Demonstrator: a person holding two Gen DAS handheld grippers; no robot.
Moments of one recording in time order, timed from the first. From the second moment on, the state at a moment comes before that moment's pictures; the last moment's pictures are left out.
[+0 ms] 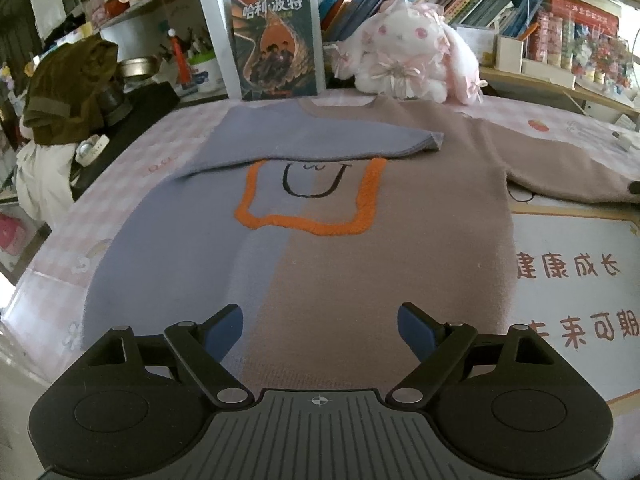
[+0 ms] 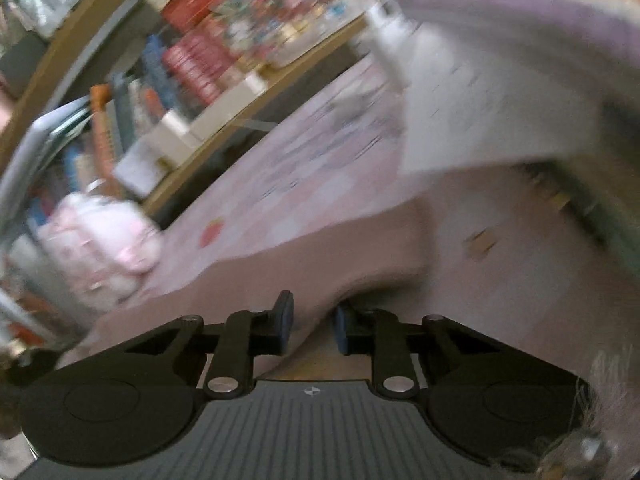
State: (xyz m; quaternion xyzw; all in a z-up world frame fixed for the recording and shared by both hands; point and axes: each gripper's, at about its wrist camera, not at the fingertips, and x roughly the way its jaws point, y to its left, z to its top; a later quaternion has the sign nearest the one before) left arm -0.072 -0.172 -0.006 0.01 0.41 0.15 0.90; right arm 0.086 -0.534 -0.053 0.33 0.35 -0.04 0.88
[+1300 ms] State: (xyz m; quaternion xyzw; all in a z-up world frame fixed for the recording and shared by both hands) left arm -0.096 -0.046 0.009 0.06 0.31 0.03 0.95; right arm 0.135 -0.266 0.110 0.25 0.28 0.22 0.90
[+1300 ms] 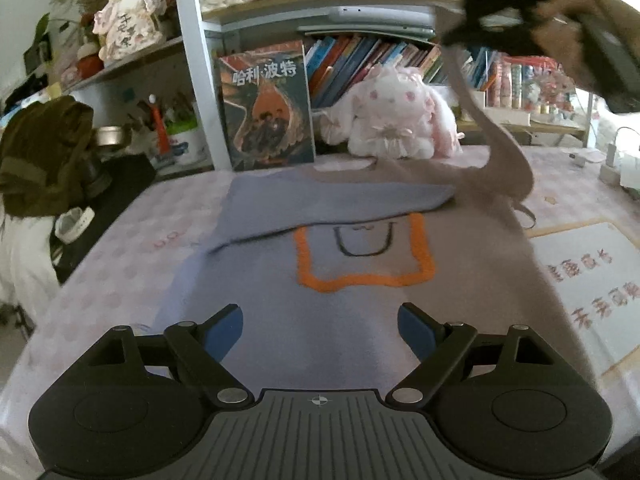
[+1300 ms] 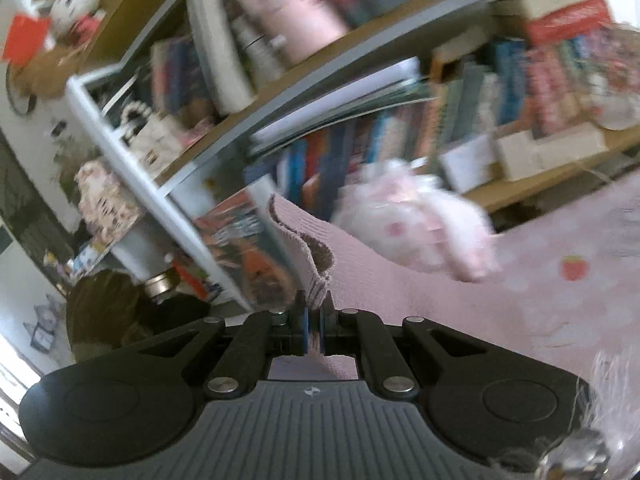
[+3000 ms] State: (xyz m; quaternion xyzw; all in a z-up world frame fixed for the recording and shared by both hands) left arm -0.113 0.001 0.005 0.05 0.34 -0.05 0.94; right arm -0.103 -0.297 -0.024 0.12 0.40 0.04 0.91
